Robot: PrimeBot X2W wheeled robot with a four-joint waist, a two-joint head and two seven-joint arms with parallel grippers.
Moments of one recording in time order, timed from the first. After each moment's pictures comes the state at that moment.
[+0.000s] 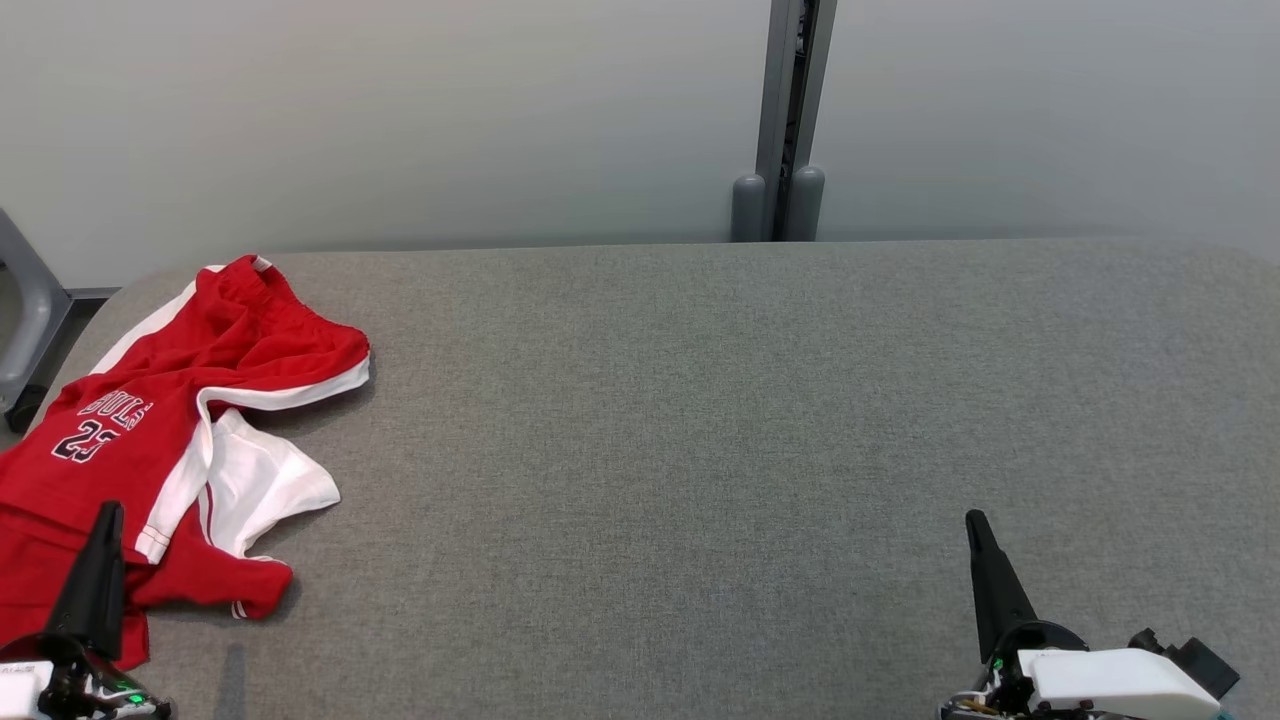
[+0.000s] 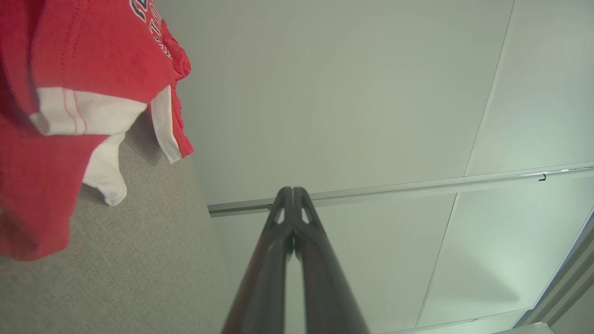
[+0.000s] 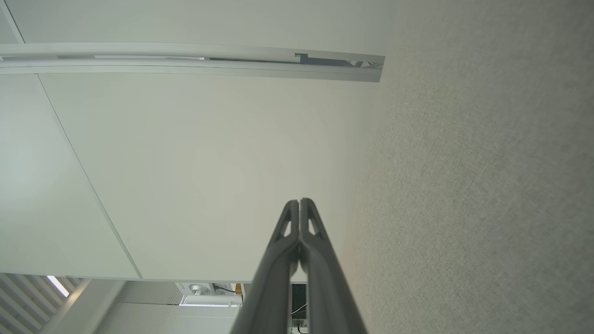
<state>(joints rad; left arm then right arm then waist) -0.06 0.05 0.50 0.22 -1.59 -0.13 0.48 0.00 -0.05 0.26 0.12 1.62 0.13 -0.24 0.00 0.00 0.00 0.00</state>
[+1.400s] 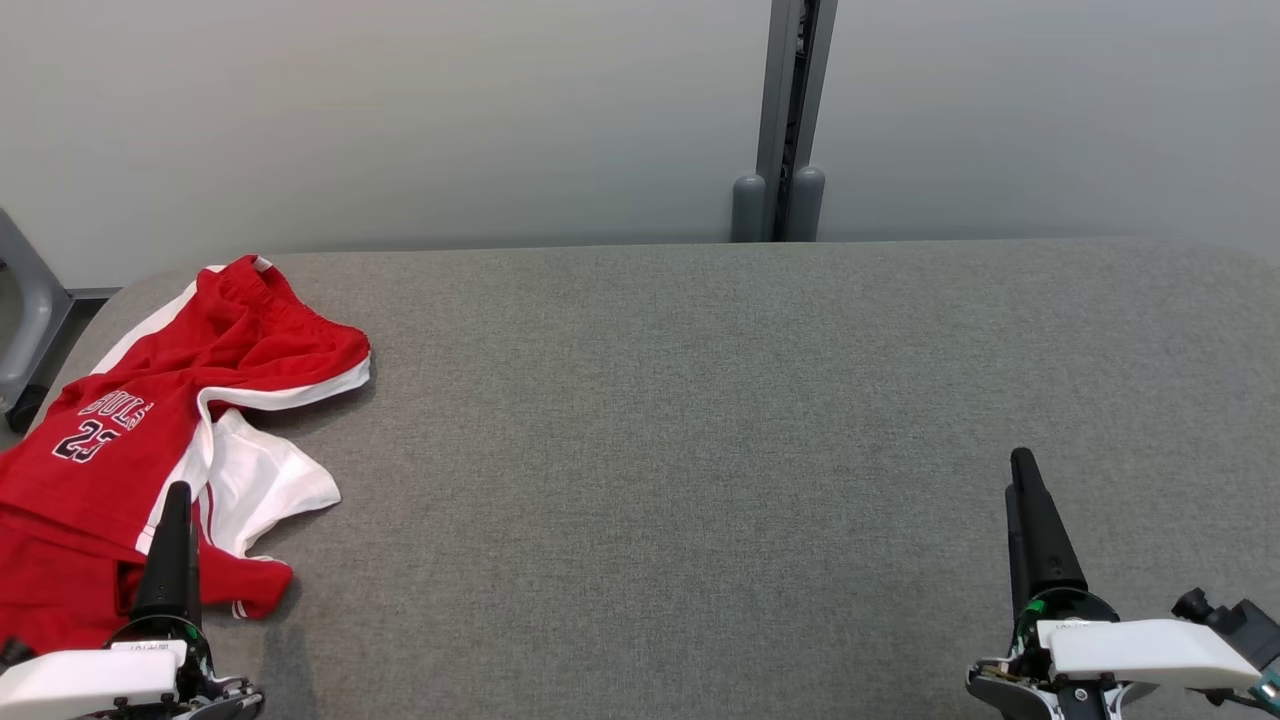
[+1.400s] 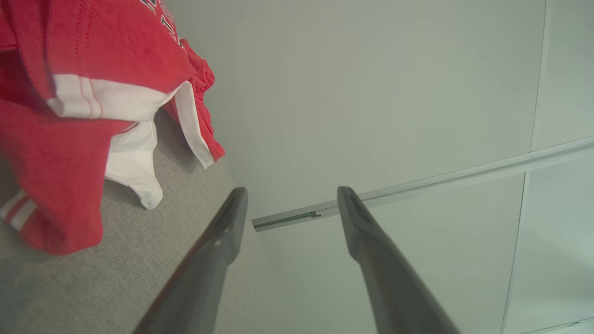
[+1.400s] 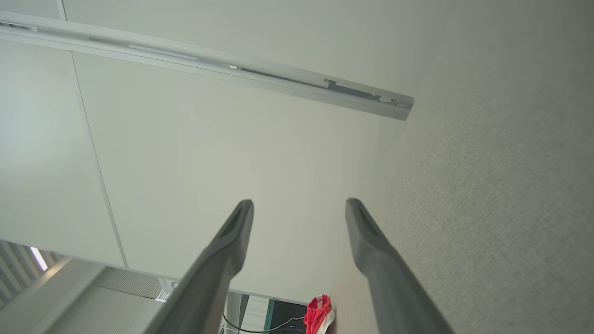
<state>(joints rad) -0.03 0.02 0.30 0.20 -1.37 -0.13 0.18 -0.02 -0.04 0.19 0.09 1.46 0.13 -0.25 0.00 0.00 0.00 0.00</state>
